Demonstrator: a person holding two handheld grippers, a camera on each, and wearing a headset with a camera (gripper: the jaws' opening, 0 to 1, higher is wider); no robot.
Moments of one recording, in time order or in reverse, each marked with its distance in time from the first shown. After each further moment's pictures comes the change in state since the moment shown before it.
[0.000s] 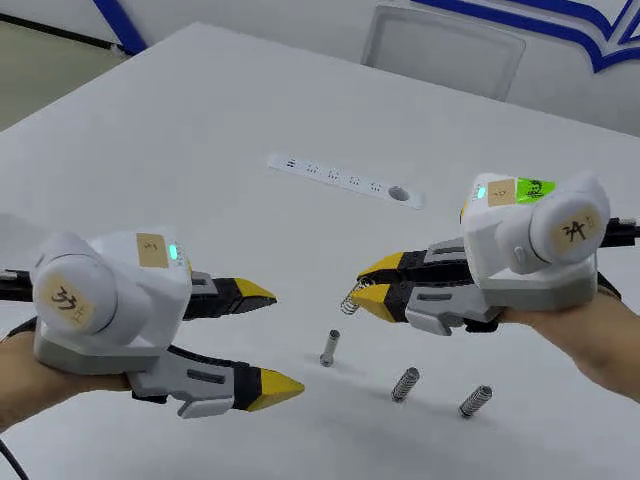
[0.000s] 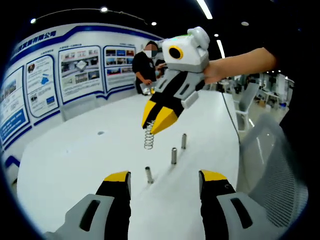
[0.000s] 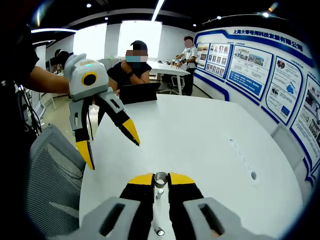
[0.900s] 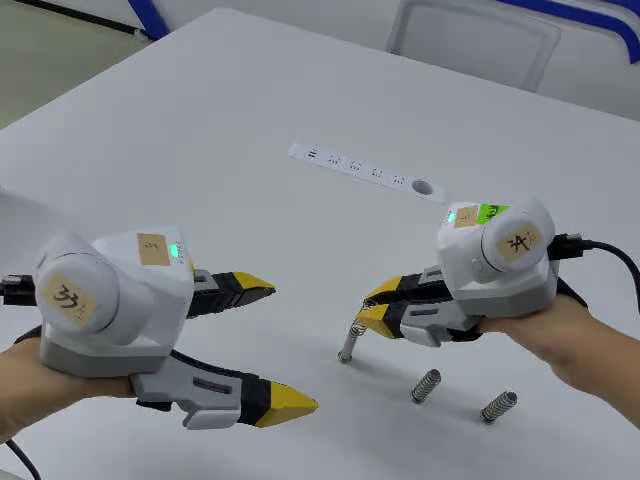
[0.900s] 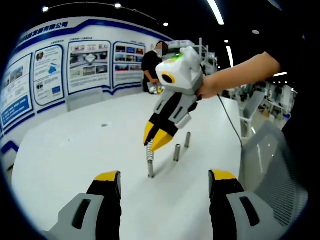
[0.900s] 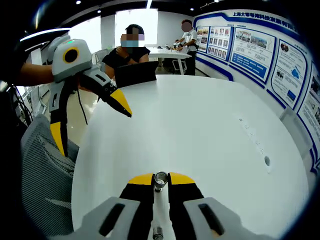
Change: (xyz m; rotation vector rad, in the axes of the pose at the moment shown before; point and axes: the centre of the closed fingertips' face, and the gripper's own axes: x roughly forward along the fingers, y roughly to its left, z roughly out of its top) left arm -0.003 0.009 -0.017 -0.078 -0.003 0.033; right arm 0.042 -0.003 -0.042 0.052 0.123 0.049
